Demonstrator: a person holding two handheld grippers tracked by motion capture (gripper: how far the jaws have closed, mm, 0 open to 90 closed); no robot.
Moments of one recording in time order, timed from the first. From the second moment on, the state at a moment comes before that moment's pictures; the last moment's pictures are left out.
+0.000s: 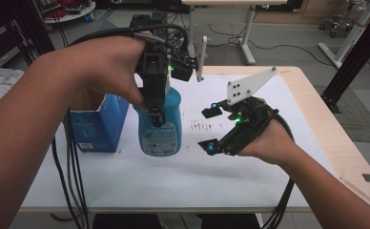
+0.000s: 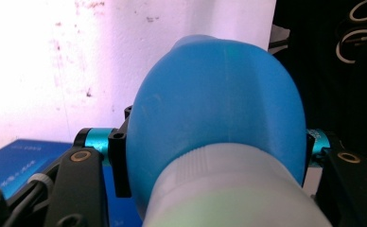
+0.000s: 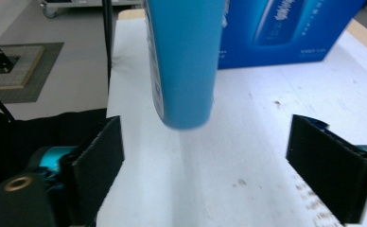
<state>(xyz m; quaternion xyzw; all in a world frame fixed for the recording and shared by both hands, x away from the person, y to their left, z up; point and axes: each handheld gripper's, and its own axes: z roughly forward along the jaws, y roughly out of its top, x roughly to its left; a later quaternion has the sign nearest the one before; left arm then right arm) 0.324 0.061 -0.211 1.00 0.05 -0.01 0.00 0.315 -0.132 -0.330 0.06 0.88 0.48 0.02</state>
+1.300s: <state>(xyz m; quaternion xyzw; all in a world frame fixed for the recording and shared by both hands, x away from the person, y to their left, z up) 0.390 0.201 -0.087 0.86 0.52 0.01 0.02 0.344 -0.183 -0.269 0.06 0.97 0.22 0.07</state>
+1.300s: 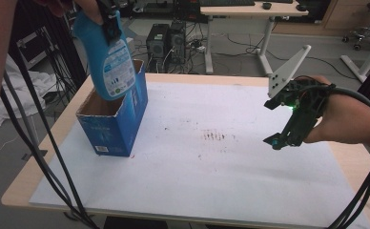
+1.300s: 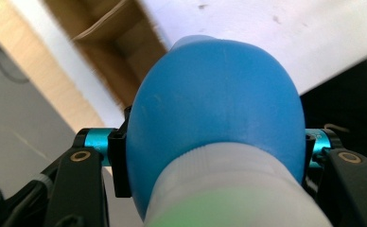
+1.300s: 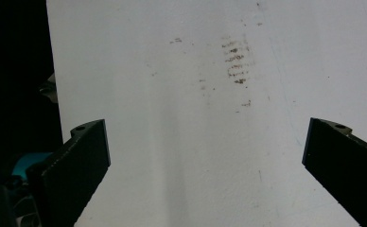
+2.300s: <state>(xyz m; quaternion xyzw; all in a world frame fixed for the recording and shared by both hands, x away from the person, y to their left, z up) 0.413 0.244 -0.196 0.86 0.50 -0.01 0.01 0.333 -0.185 -0.263 0.05 0.97 0.22 0.08</state>
